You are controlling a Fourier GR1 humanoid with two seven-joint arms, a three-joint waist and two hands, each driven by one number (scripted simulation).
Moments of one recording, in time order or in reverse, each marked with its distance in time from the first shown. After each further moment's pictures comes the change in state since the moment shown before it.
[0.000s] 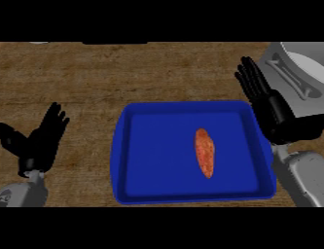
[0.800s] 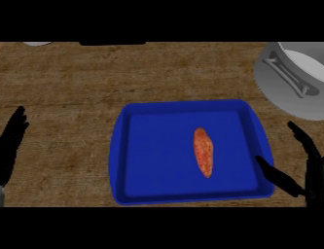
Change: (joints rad) left arm 0.112 0.215 -0.030 -0.106 -0.235 0.042 -0.039; right arm 0.458 -0.192 0.083 -0.136 0.546 -0.591 0.202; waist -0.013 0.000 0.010
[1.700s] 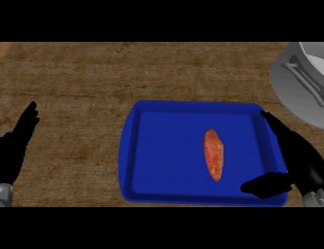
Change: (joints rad) left arm -0.007 -0.020 -0.045 -0.091 -0.062 -0.008 0.056; right arm -0.282 -0.128 0.153 -0.299 0.090 0.587 0.872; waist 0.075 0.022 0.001
